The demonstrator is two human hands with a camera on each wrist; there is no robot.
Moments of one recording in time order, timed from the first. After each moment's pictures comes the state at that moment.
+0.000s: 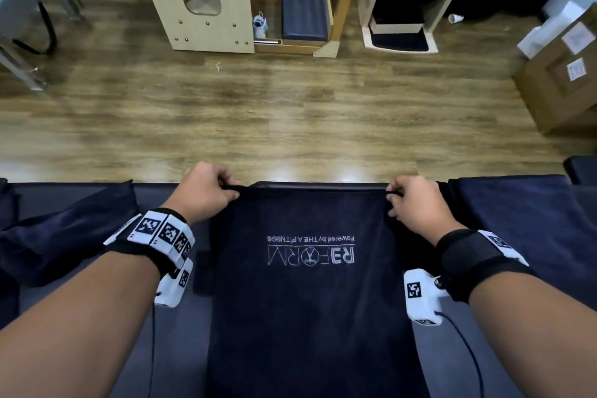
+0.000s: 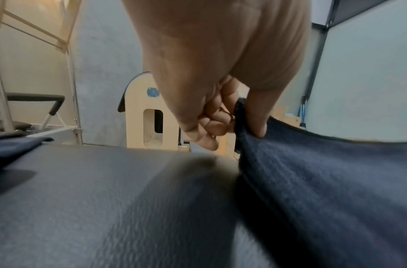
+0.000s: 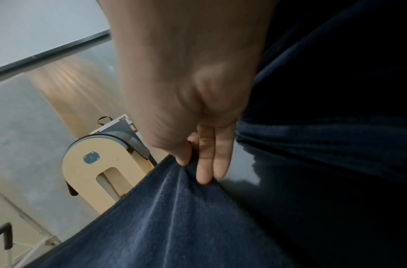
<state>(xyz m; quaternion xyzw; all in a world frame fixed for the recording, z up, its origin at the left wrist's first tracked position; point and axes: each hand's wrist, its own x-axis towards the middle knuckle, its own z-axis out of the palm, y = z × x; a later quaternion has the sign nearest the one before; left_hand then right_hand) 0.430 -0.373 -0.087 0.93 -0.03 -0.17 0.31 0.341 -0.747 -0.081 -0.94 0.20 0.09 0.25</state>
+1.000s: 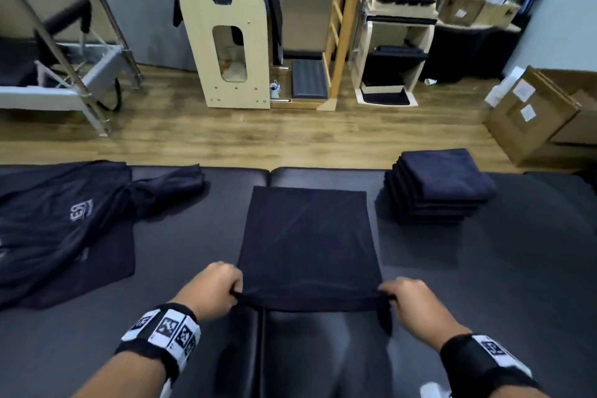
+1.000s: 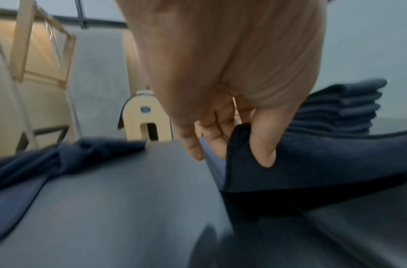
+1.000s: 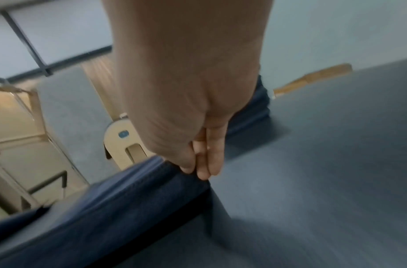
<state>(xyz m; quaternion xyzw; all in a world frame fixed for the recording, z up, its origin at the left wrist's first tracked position) 0.120 -0.282 -0.048 0.93 -0.23 -0.24 0.13 0.014 -0.688 -0.056 -0.98 0.02 0.17 0.14</state>
